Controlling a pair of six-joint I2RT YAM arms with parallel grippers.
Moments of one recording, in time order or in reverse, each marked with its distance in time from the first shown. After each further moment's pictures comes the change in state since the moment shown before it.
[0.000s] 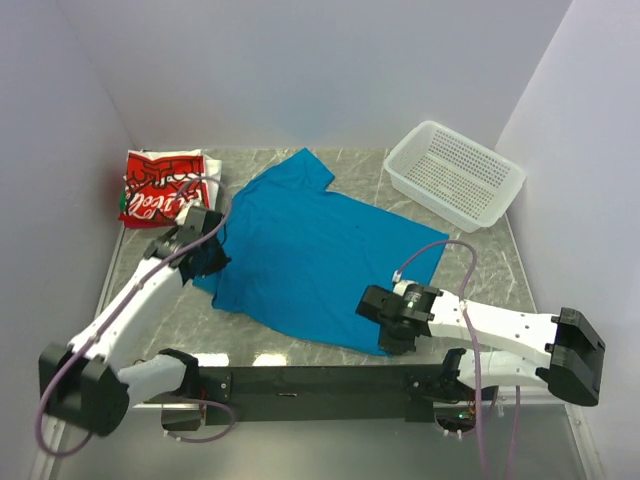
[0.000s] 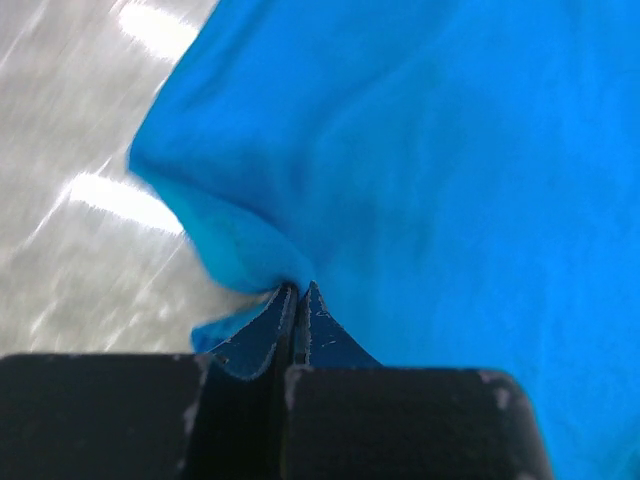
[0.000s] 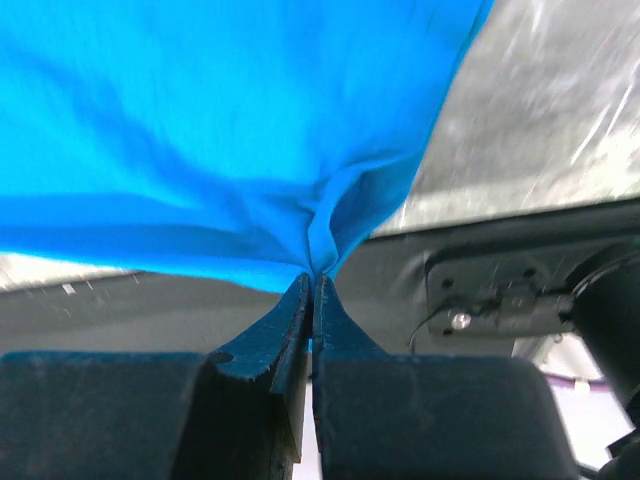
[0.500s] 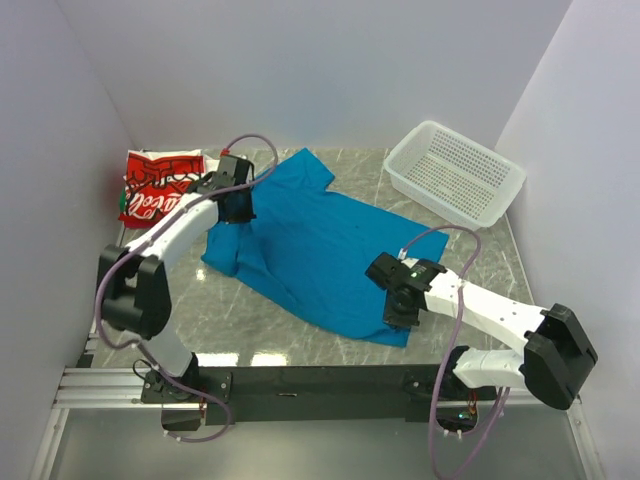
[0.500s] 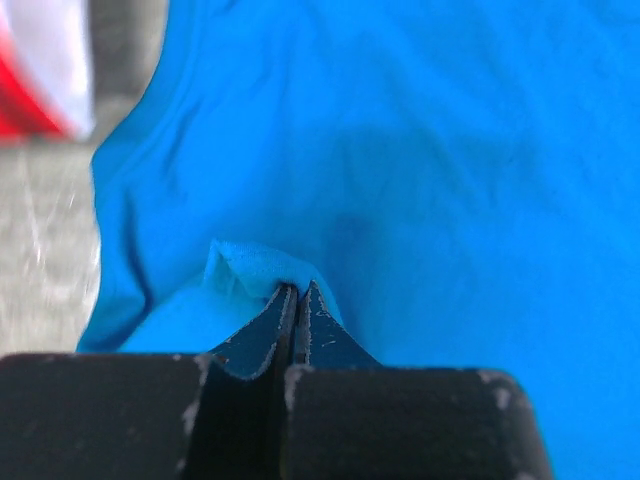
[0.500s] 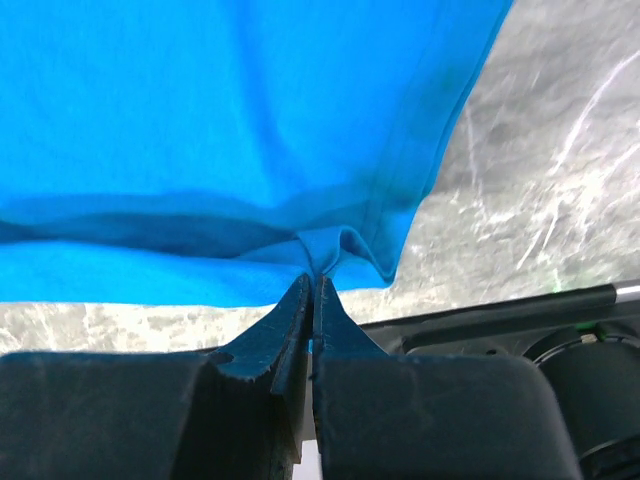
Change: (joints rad) left arm 0.005 0.563 0.436 0.182 0.101 0.361; right arm -0.329 0.082 0.034 0.102 0.013 -0.294
